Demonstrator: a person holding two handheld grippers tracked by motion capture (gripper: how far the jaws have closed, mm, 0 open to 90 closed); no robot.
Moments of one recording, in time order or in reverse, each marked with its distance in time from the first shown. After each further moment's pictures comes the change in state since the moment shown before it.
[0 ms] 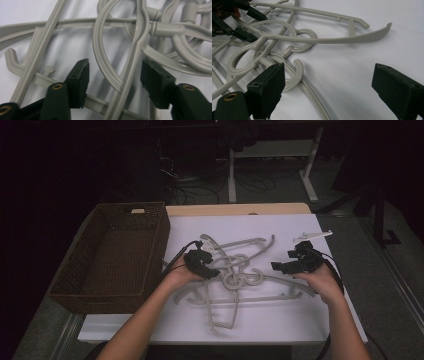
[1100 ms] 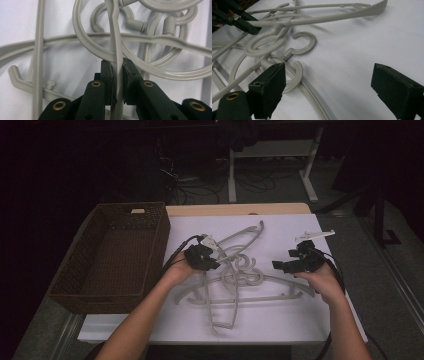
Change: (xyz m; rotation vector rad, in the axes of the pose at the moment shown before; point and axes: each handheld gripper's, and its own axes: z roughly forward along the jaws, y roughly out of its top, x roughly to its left) left arm 0.004 0.018 -0.017 -0.019 -0.063 0.046; right arm -0.002 0.000 -0.004 -0.019 0.003 0.005
